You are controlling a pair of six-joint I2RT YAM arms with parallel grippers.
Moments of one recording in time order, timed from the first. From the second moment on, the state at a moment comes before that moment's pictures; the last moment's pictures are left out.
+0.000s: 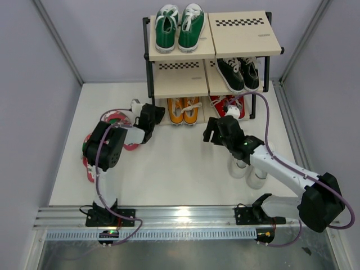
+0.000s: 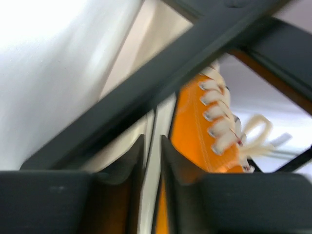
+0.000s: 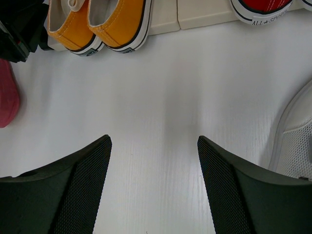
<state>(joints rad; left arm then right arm) -0.40 2.05 1.05 0.61 -0.28 -1.27 0.62 1.23 0.84 -0.25 0.30 0.61</state>
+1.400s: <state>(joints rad) -0.40 0.91 0.81 -0.84 -0.39 -0.83 0.26 0.81 0.68 -0.79 0.28 0.73</state>
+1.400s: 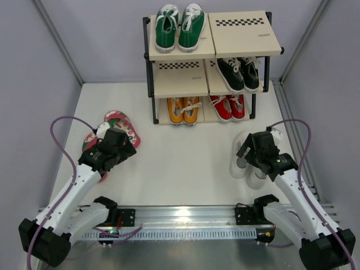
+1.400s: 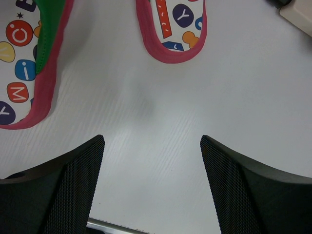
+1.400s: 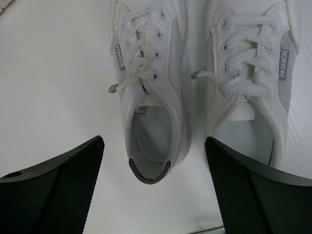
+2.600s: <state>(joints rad) -0.40 0.97 0.82 -0.86 -0.46 -0.85 0.26 0.90 0.58 -0.70 0.27 0.74</state>
